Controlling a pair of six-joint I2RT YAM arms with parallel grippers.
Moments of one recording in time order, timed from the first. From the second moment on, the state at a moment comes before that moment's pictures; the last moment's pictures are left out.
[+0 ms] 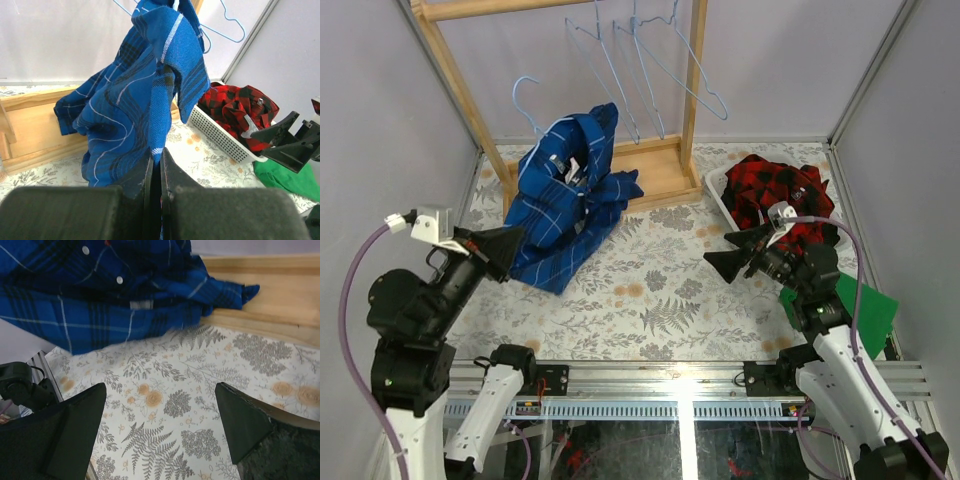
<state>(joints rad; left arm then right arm) -0.12 0.51 1.22 -0.67 0.29 -0.31 0.25 0.66 0.45 0.18 -0.64 0.37</state>
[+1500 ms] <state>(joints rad) -0.11 0.70 1.03 -0.79 1.02 -0.08 0.25 0.46 0.45 0.20 -0.88 0.23</state>
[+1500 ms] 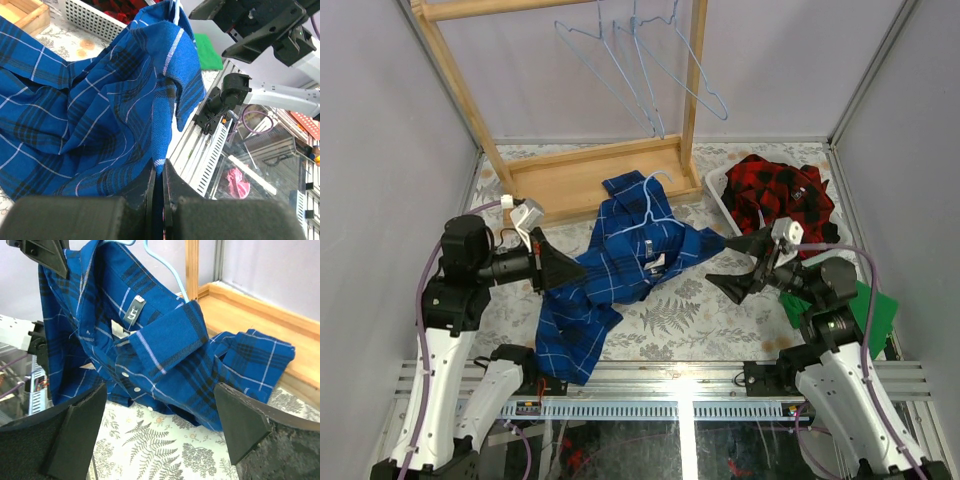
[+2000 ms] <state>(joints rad) -0.51 0.83 0.91 -0.65 0.87 -0.15 0.25 0.67 0.50 0.19 -0.95 0.27</state>
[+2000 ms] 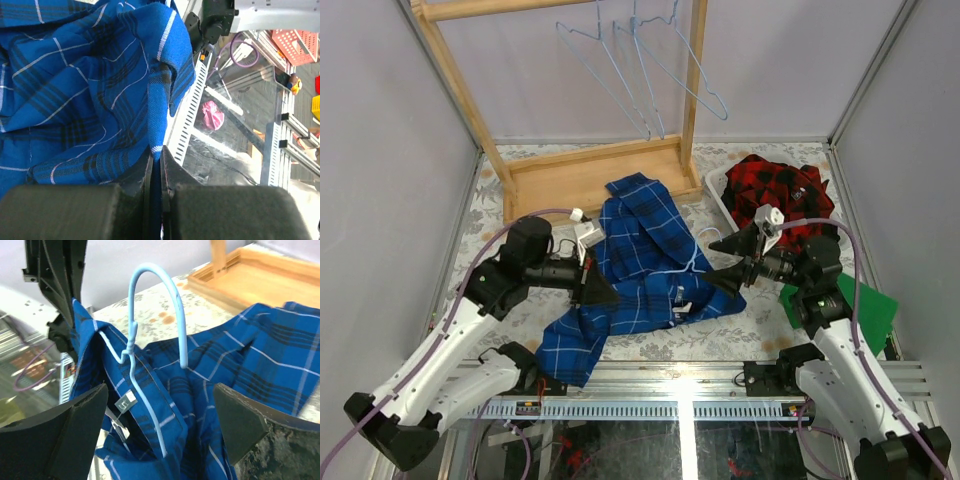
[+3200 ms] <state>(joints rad) -0.58 0.81 0.91 -0.41 0.43 -0.29 0.42 1.02 0.62 -0.01 -1.03 0.14</state>
